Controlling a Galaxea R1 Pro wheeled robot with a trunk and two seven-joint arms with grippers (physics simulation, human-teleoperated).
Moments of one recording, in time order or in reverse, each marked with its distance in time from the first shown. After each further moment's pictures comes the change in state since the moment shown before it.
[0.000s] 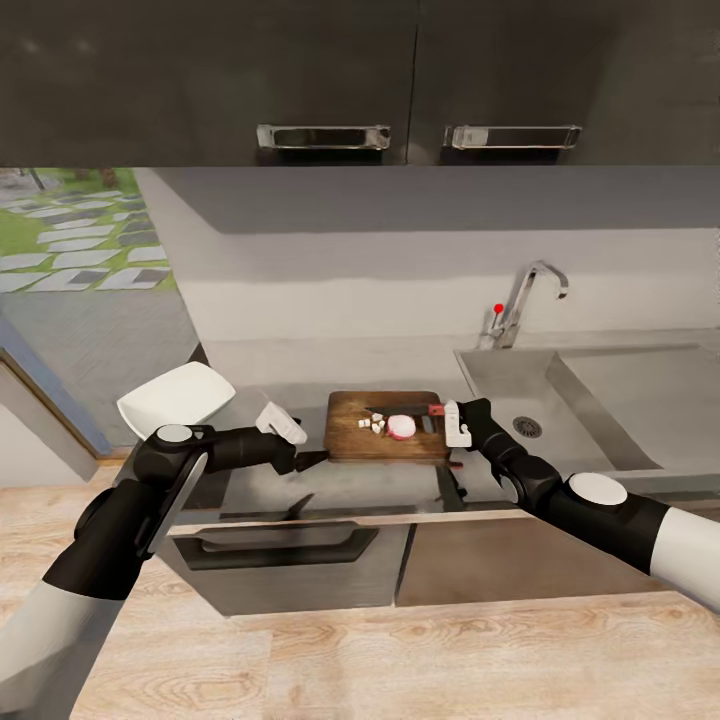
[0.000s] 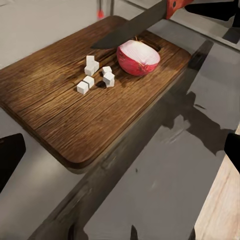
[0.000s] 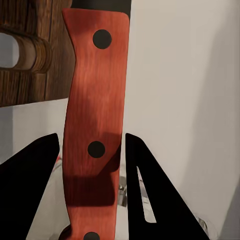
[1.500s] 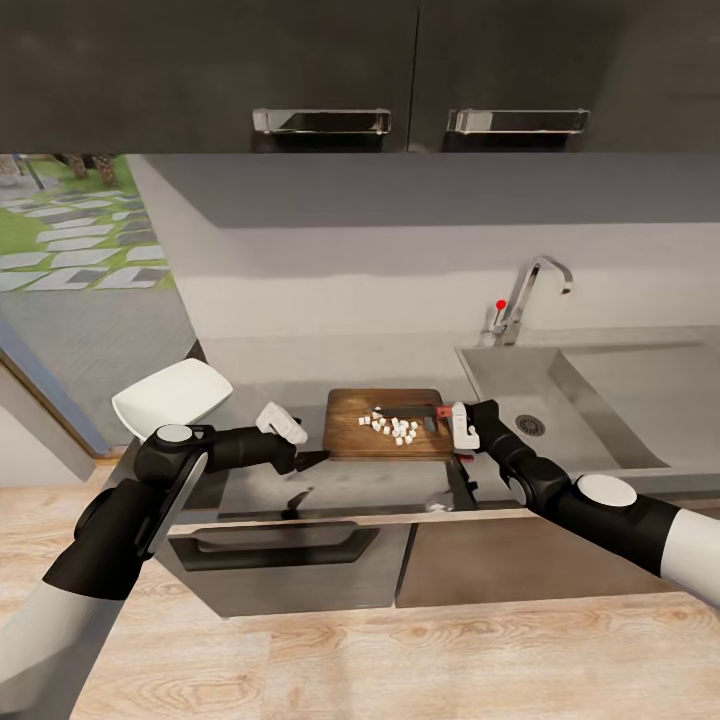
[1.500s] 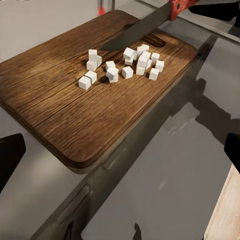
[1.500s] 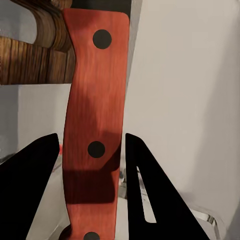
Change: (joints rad) left arm 0.000 -0.001 0.000 -0.004 0.000 0.001 0.000; right arm 0.000 -0.028 0.011 0.002 -0.001 0.001 0.000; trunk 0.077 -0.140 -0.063
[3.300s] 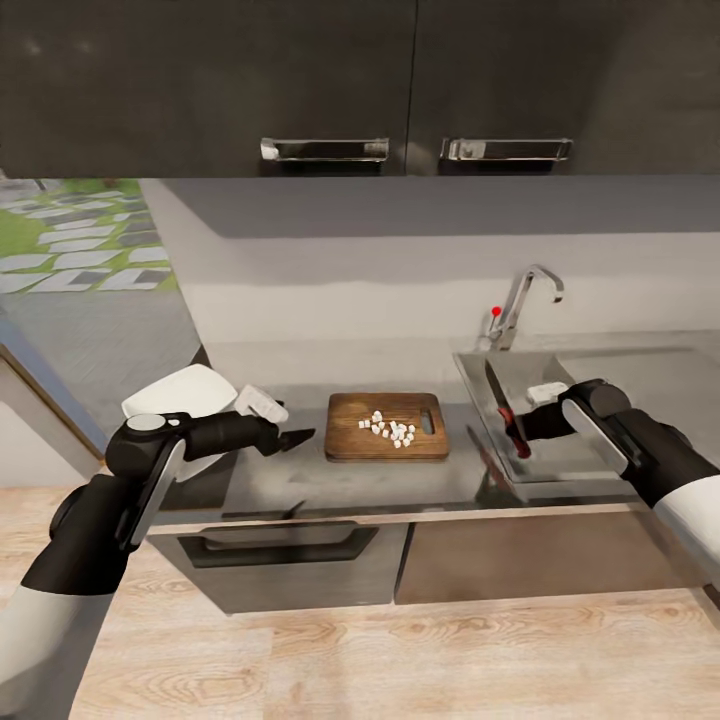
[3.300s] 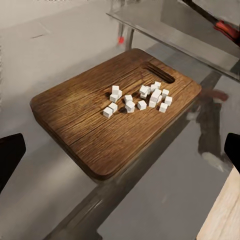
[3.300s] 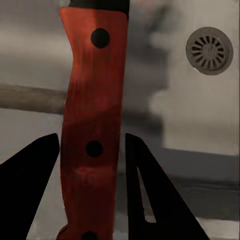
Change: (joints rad) left arm 0.000 -0.002 0.107 -0.067 0.000 0.051 0.001; right arm 0.004 0.074 -0.738 0.194 -1.077 0.596 0.168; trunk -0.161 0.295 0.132
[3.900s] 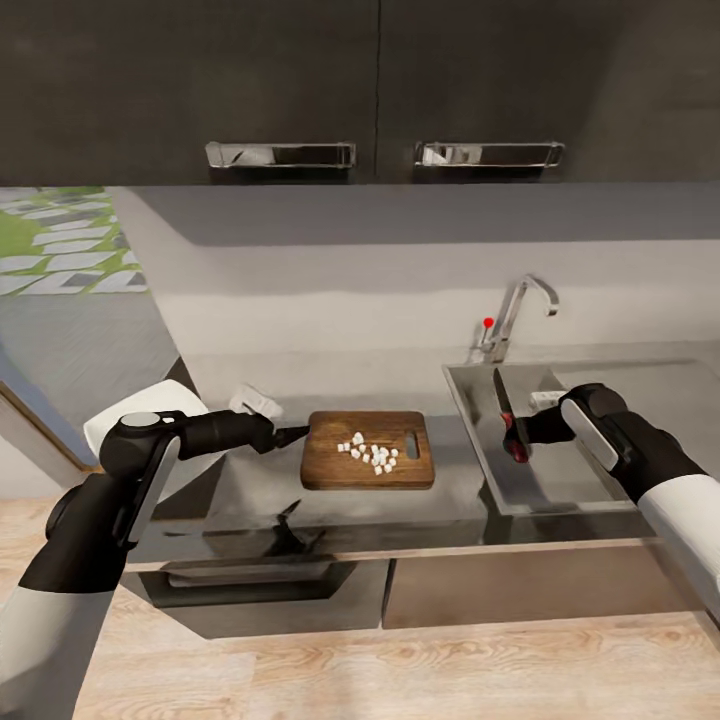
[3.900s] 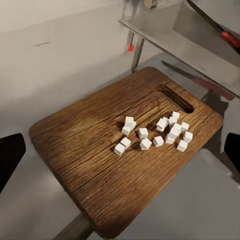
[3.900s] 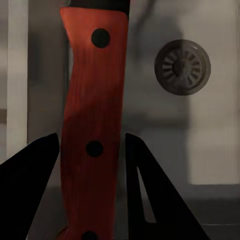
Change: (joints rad) left arm 0.000 -0.011 0.040 -0.002 0.000 0.063 0.001; right arm 0.000 0.062 -0.119 0.121 0.008 0.000 -0.024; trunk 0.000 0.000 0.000
